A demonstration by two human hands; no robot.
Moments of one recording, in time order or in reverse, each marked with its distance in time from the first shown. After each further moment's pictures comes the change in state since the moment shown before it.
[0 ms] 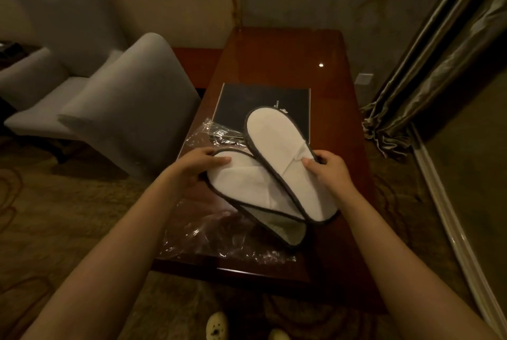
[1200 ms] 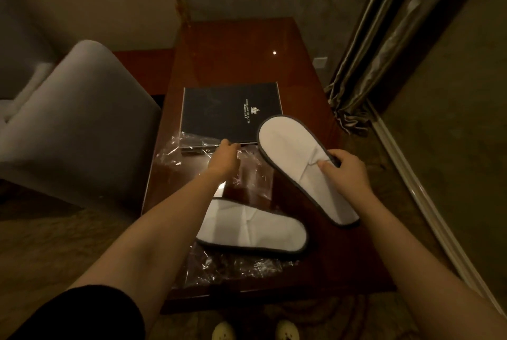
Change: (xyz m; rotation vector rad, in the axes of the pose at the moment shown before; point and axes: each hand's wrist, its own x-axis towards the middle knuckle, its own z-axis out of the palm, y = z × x) left_hand 0.103 0.013 0.081 0.943 0.111 0.466; right_hand -0.007 0.026 -0.027 -0.281 0.328 0.096
